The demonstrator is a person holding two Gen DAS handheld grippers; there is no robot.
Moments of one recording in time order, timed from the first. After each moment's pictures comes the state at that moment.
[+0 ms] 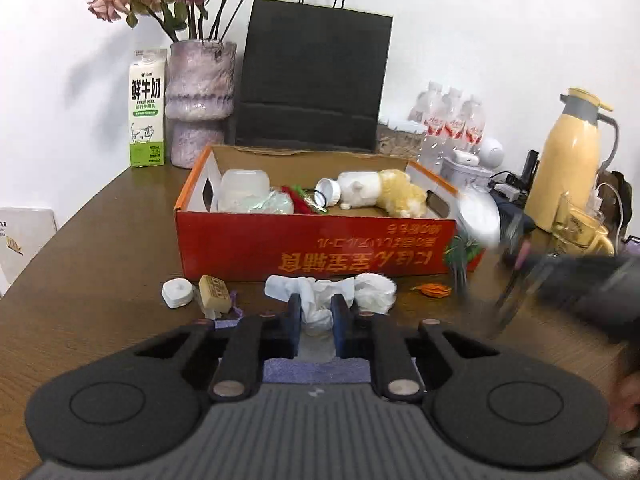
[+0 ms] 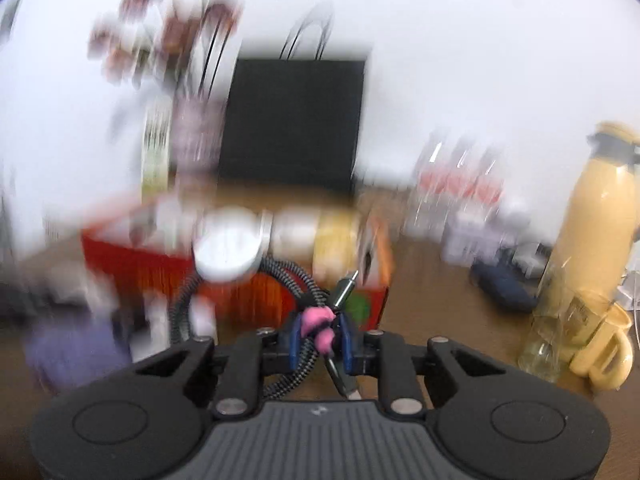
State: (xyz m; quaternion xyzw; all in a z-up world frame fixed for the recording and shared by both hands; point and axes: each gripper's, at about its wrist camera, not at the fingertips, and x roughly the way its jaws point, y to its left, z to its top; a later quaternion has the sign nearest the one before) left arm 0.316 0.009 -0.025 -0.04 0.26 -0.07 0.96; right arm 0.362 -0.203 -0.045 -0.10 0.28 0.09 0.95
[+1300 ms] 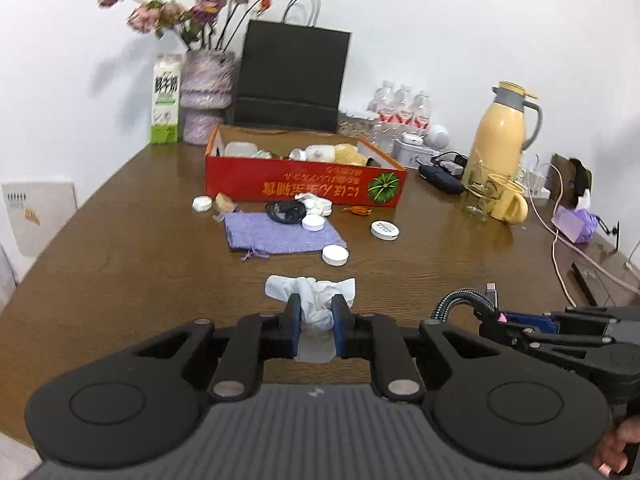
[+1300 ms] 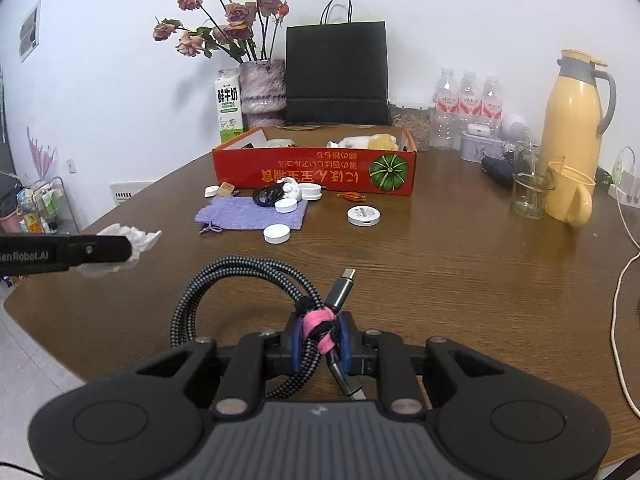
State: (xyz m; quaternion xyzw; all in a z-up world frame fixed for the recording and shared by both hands) left arm 0.121 0.007 0.004 -0.04 0.27 -0.09 0.96; right arm 0.121 -0.217 -0.019 -0.02 0.29 0.13 0.95
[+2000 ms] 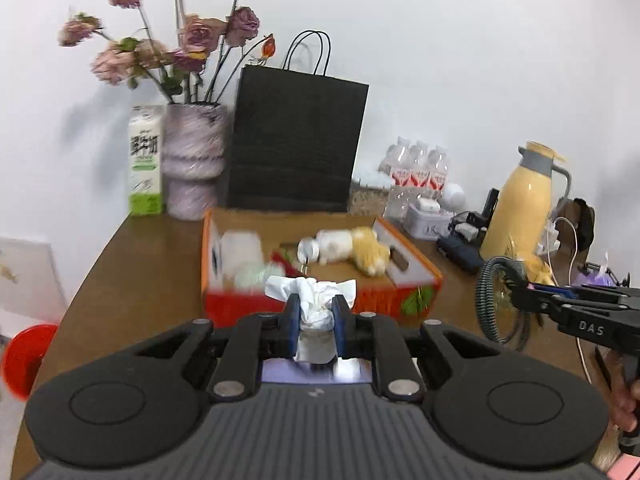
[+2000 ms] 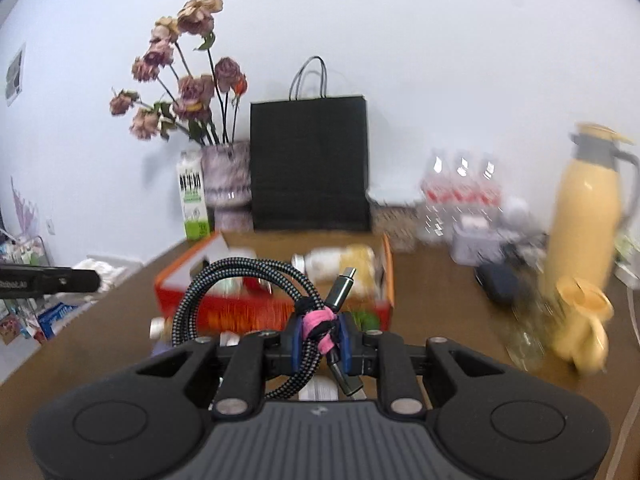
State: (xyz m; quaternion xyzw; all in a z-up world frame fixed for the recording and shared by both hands) left arm 0.292 0.050 0.077 -0.05 0.24 -0.11 0.96; right arm 0.299 -0.227 0.069 0.00 0.22 0.13 0.97
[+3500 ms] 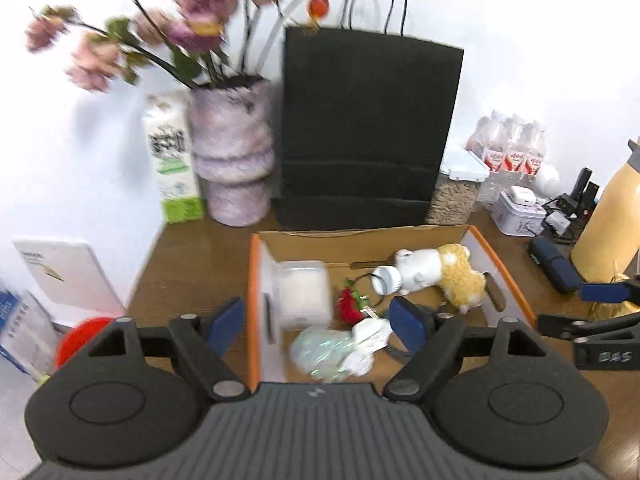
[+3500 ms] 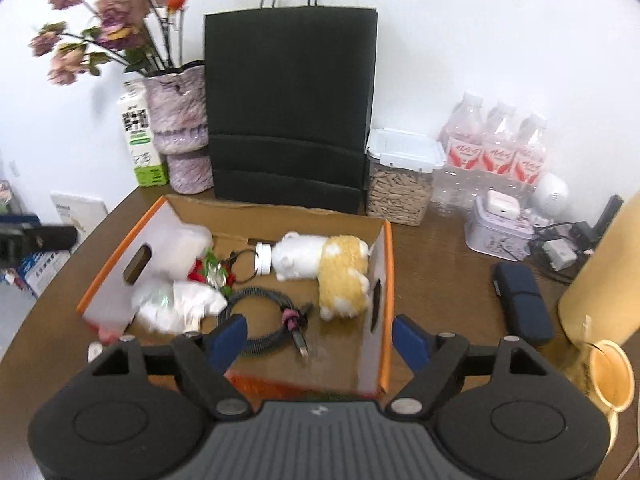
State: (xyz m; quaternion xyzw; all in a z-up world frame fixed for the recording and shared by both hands) left arm 0.439 0.046 0.122 0.00 0.34 -0.01 0.94; right arm 0.470 -0.205 0.098 -0.05 0.38 0.11 0.92
